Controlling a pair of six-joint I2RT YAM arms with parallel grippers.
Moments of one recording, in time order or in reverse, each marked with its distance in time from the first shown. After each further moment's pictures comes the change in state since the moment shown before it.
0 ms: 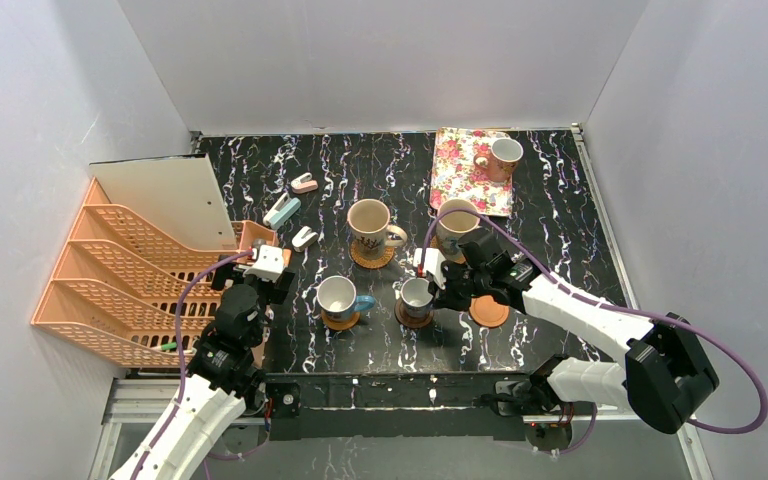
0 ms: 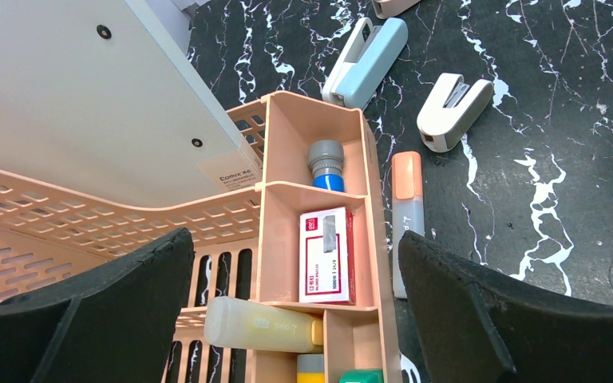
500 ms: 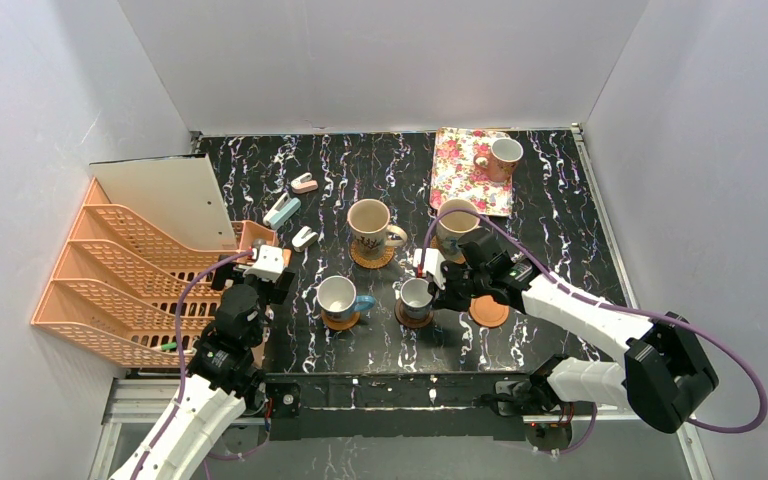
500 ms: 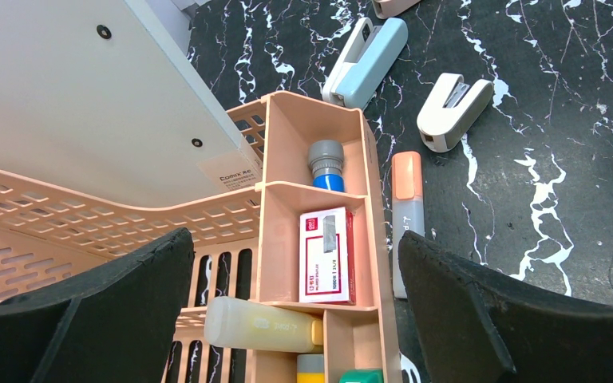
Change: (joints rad) left arm 0.000 0.000 0.000 0.000 0.000 0.000; right arm 0.000 0.002 0.000 0.000 -0.010 0.000
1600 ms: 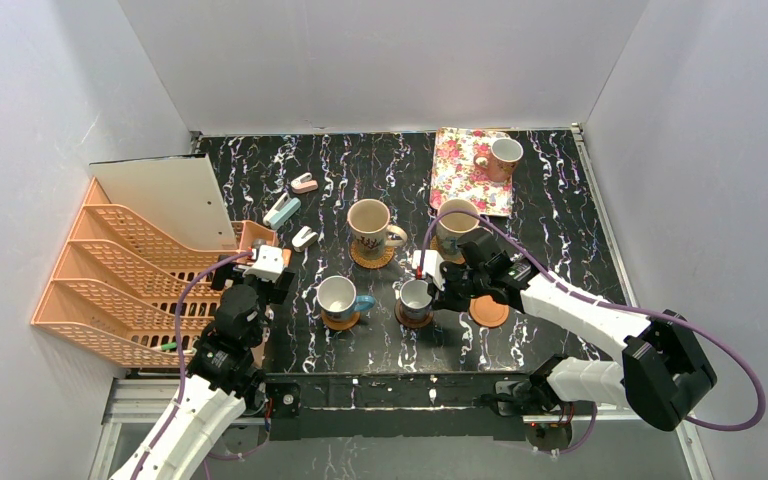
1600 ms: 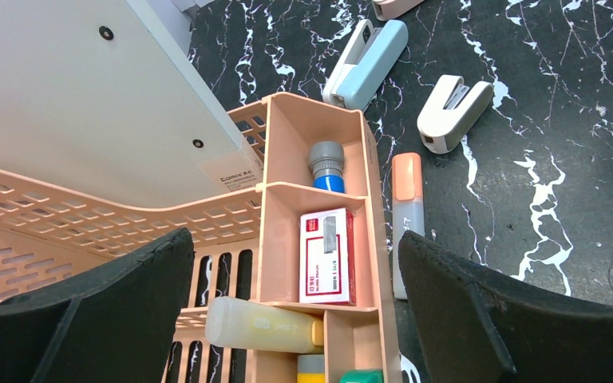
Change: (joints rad) left arm 0.000 -0.005 0.000 0.000 0.000 0.000; right arm 0.000 0.014 0.000 0.000 -0.013 -0.027
